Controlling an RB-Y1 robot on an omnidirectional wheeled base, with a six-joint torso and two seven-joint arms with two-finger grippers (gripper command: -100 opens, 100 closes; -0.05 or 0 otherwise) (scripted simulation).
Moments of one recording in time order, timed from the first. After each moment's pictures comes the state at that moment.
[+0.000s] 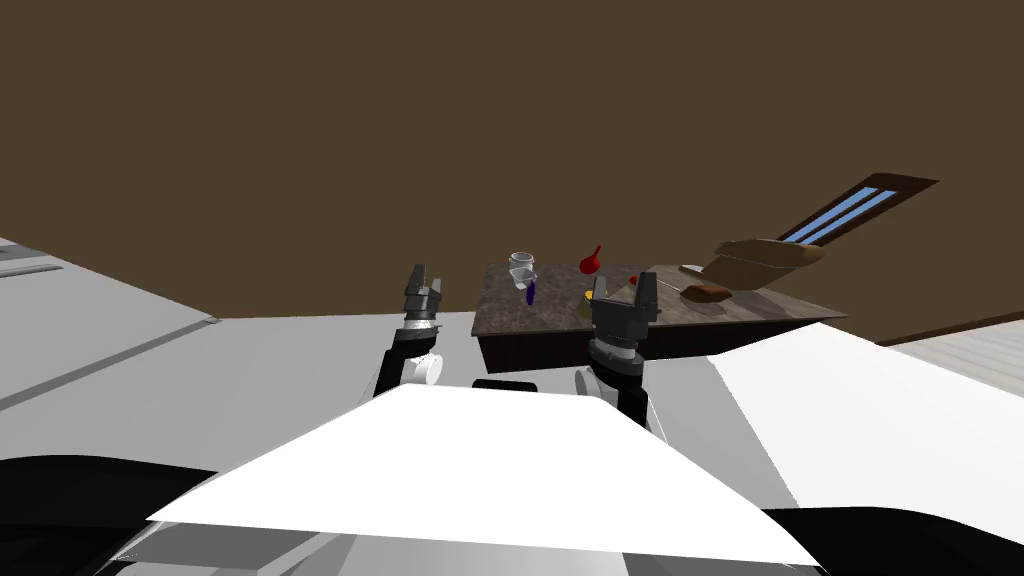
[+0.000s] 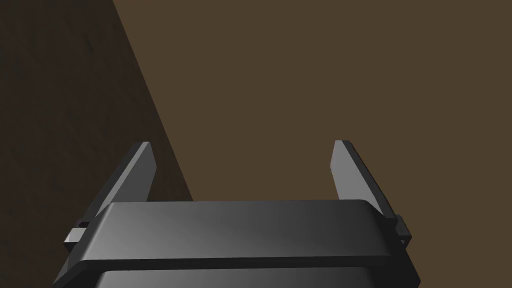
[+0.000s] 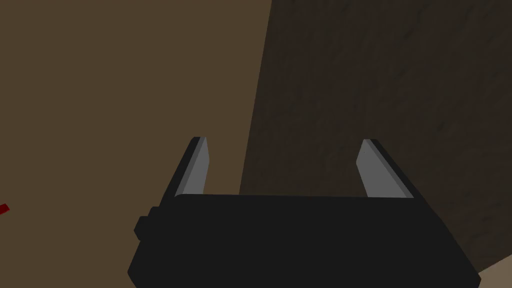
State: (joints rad) left arm 0.47 0.00 -0.06 -2.28 0.02 -0.35 -0.17; right arm 0.53 -0.03 0.06 -2.39 0.10 -0.64 -0.14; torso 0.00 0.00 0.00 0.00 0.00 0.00
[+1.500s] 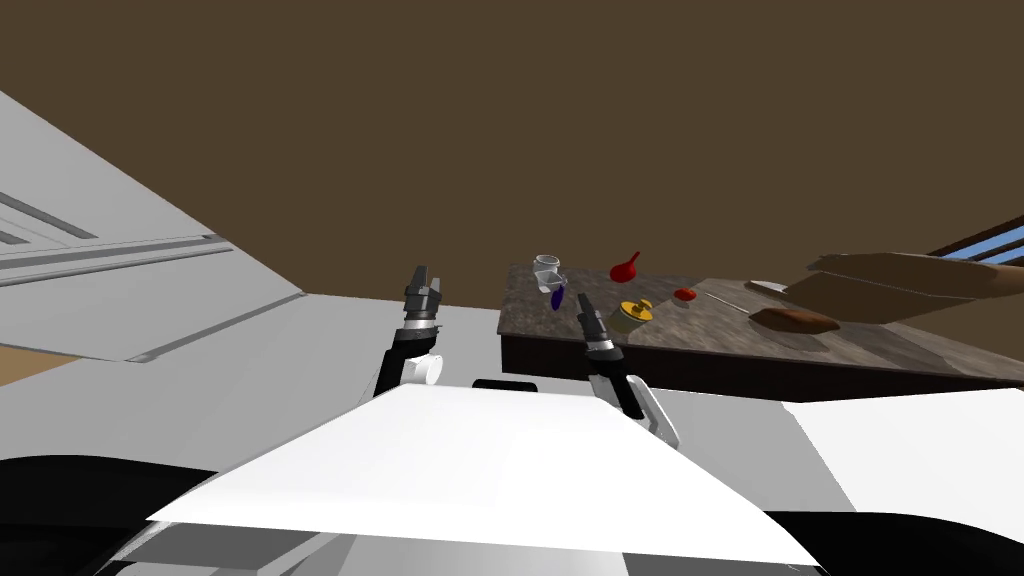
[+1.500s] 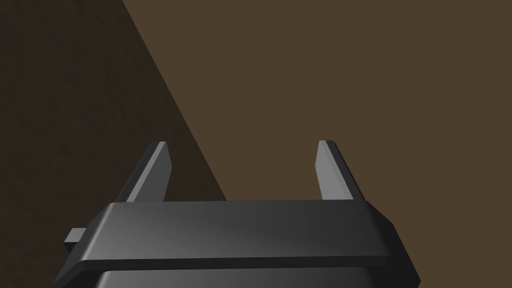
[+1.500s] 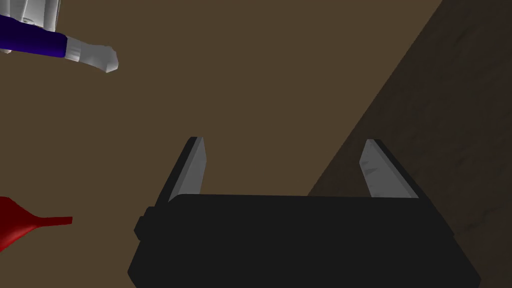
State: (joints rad) left arm 0.47 0.00 -0.06 -2.28 0.02 -0.35 -0.17; right arm 0.46 -0.30 -0.03 -2.09 0.23 -0.48 -0.03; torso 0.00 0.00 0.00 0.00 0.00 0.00
